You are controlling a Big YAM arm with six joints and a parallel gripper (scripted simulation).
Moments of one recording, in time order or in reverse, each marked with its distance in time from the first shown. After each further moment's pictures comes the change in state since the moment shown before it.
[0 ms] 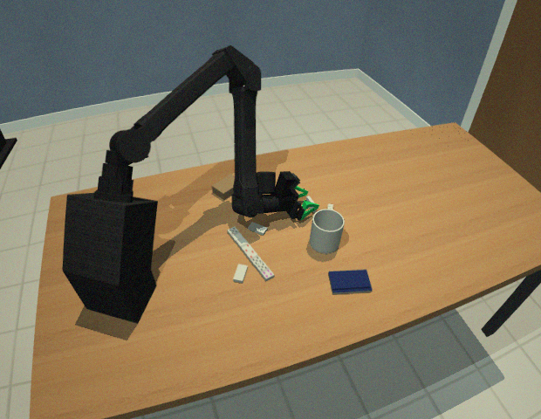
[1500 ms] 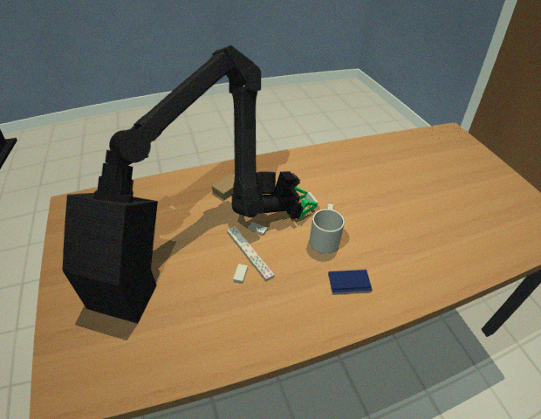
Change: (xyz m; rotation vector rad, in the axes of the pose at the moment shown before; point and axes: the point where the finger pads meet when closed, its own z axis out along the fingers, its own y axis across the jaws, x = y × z) arm 0.000 0.000 0.000 0.000 0.000 0.000
